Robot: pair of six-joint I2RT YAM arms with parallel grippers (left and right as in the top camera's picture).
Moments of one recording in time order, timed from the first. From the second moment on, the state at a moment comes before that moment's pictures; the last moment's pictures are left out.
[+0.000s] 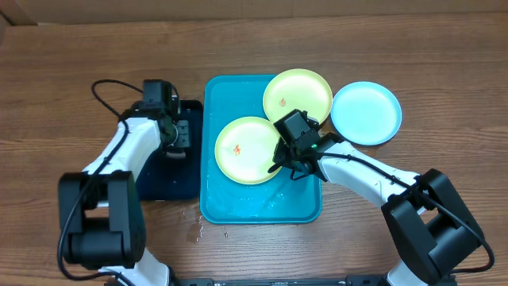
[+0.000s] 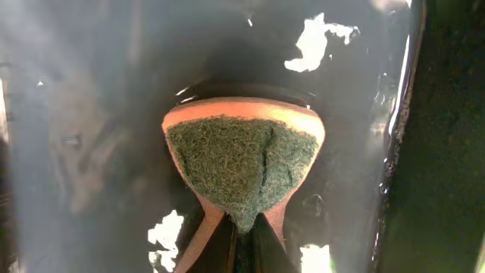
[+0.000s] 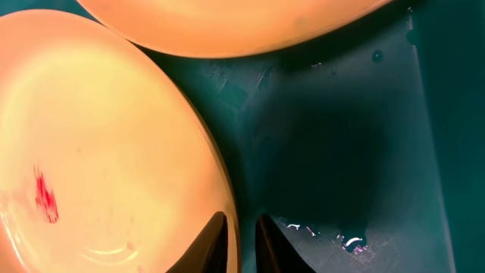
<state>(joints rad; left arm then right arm) 0.00 1.80 1.11 -0.60 -0.04 -0.08 0.62 1.80 1.03 -0.41 0.01 0.91</state>
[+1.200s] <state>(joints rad) 0.05 1.64 1.14 -0.57 0.10 -0.05 0.62 1.80 1.01 -0.33 -0.02 0.91</state>
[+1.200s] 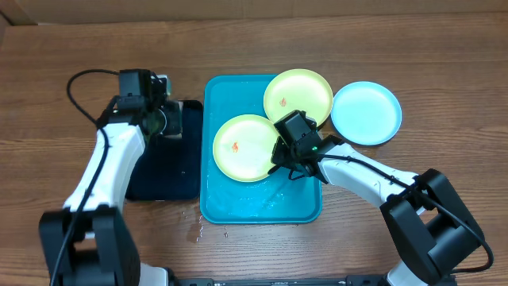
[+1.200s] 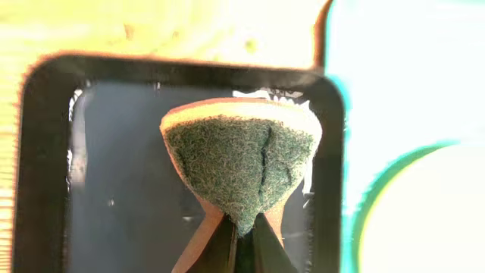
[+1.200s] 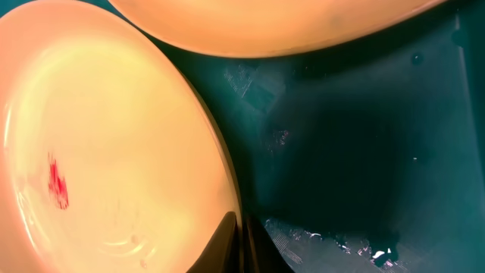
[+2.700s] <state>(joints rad) -0.27 1.66 1.15 -0.64 0.31 -0.10 0.62 1.80 0.99 -0.31 -0.04 0.91</state>
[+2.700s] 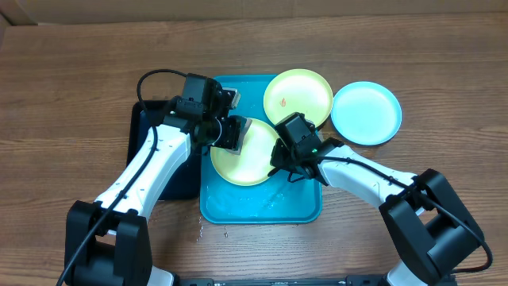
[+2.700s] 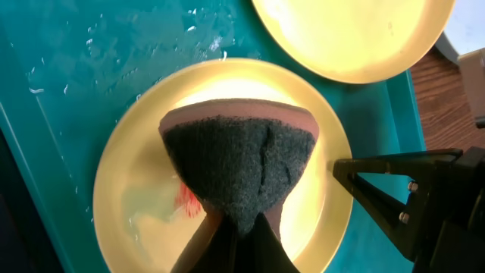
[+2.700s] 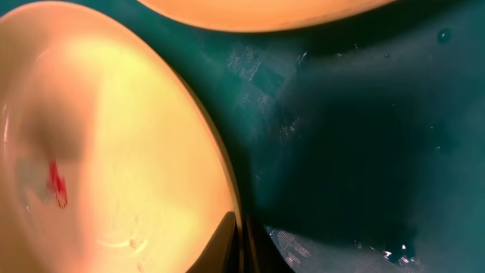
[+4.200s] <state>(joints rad) -0.30 1.91 1.18 -0.61 0.35 -0.18 0.64 1.80 0.99 -0.30 -0.04 0.91</state>
